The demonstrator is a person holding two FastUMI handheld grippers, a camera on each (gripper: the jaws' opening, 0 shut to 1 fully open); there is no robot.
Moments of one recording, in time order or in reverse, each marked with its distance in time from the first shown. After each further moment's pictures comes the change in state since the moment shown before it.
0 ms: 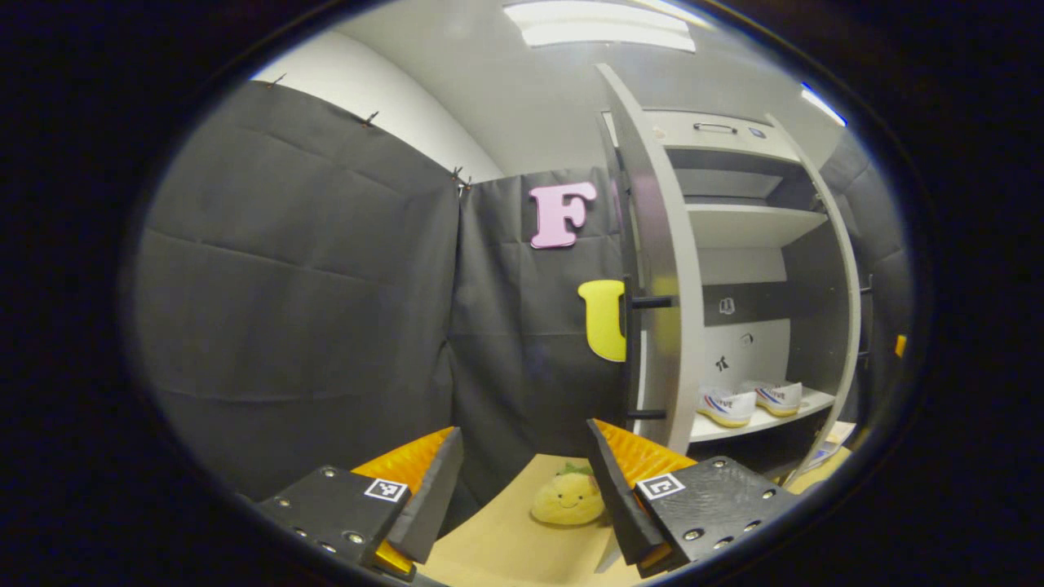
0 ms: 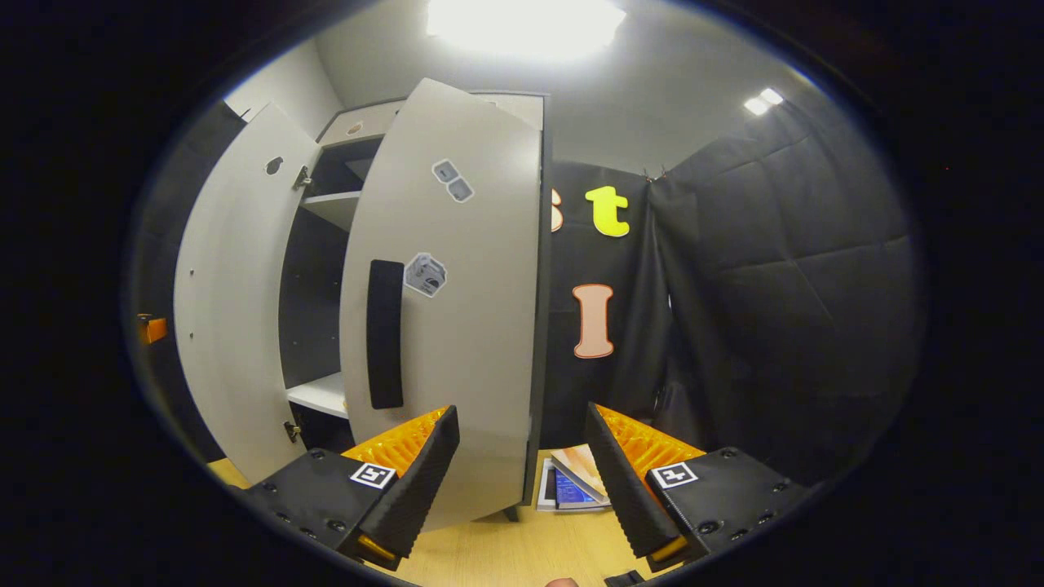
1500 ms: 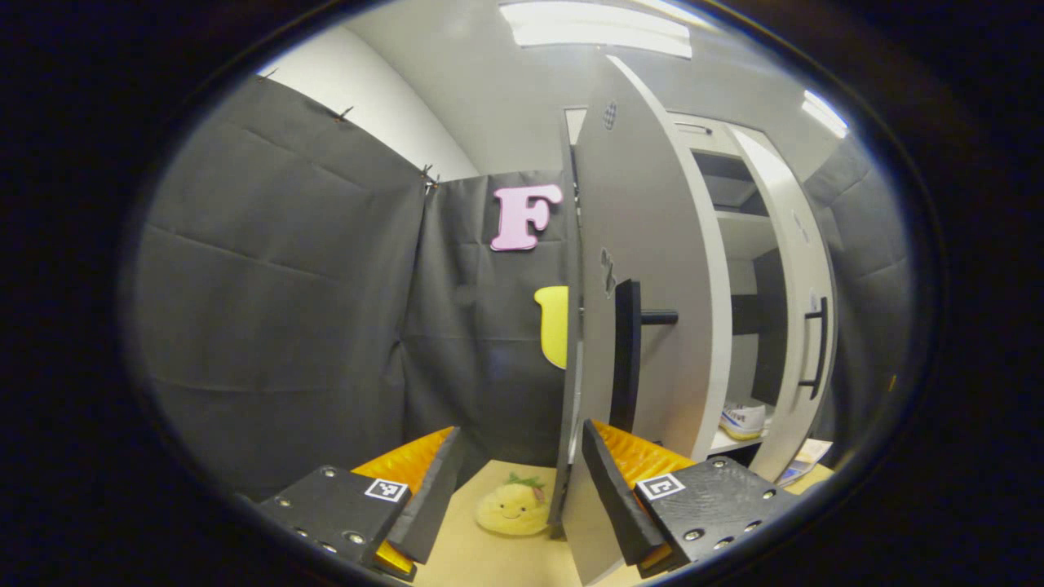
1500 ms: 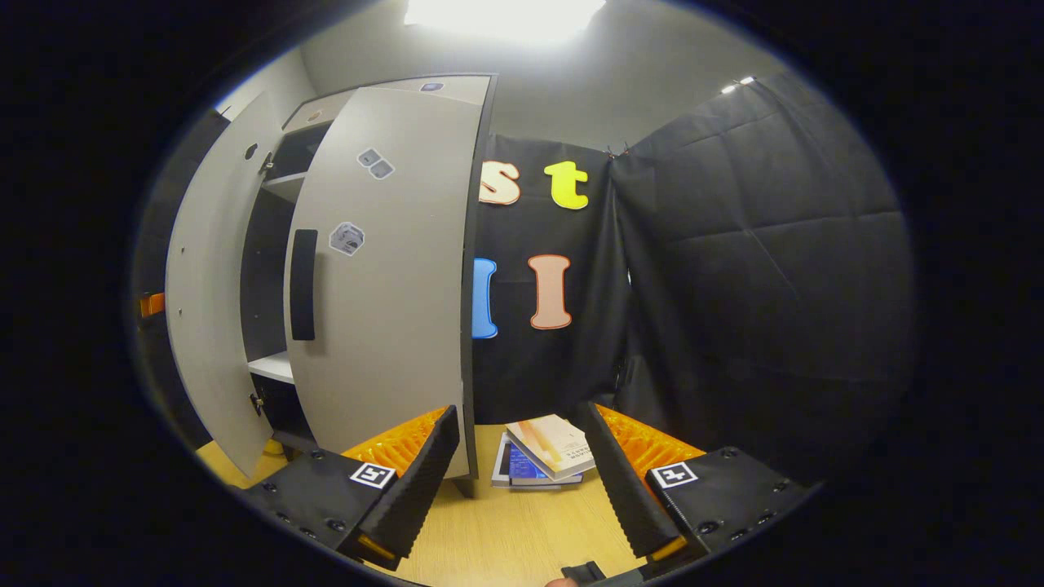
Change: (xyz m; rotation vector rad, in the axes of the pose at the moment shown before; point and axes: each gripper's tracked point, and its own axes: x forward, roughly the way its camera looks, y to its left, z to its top) left arm 0.008 -0.112 0.009 -0.050 -0.009 -0.143; right arm -0.012 -0.075 -0.045 0.020 0.070 -0.073
